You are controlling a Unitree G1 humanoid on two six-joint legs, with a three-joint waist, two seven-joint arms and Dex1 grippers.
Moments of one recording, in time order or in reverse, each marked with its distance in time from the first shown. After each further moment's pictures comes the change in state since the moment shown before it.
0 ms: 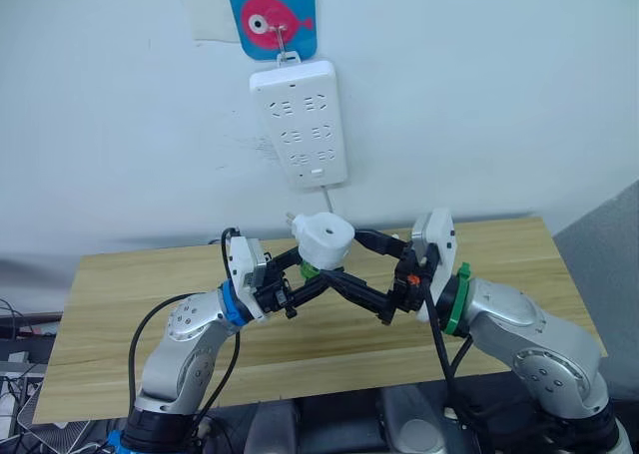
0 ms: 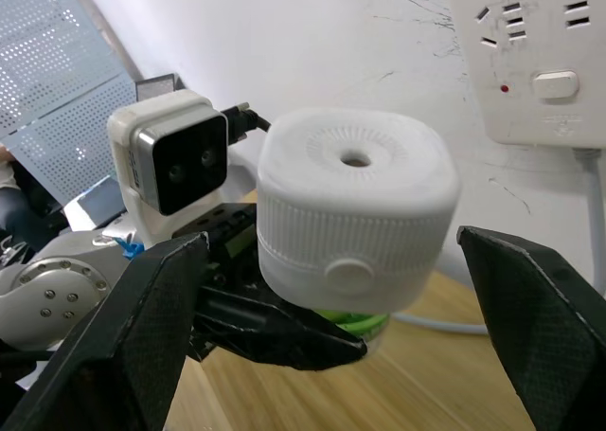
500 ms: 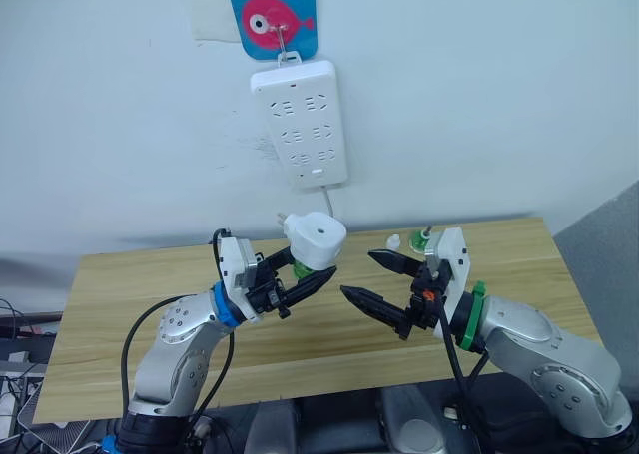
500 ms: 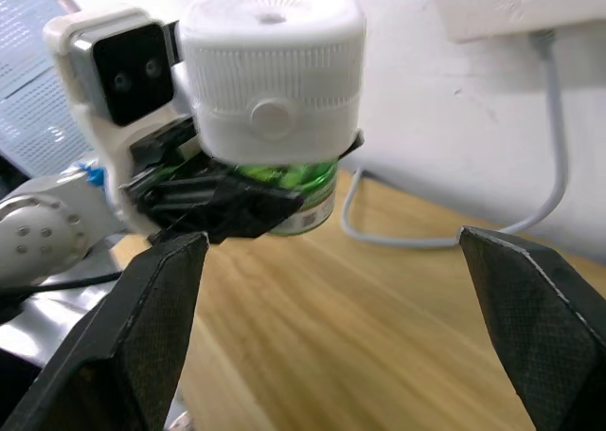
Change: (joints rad) left arm 0.017 0.002 0.039 0.000 -0.007 -0.003 -0.023; right arm 0.141 -0.082 -0.033 -0.010 -0.001 -0.038 -0.005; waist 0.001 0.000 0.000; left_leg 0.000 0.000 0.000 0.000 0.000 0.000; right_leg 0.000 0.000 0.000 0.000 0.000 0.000
